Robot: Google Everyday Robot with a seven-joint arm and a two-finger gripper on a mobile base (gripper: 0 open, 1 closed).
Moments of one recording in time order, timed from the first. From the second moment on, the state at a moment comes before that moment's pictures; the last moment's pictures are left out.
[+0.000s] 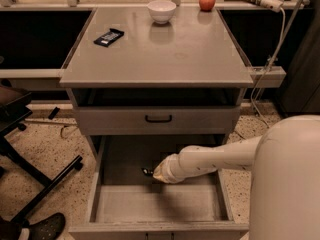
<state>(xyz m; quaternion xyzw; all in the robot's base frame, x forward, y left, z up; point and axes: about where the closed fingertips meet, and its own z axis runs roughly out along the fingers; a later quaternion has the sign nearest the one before) 0.565 0.001 0.454 -0.59 0.75 0.11 0.29</state>
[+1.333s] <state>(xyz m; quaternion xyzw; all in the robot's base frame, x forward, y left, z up) 0.515 0.007 0.365 -0.55 0.77 0.23 0.22</state>
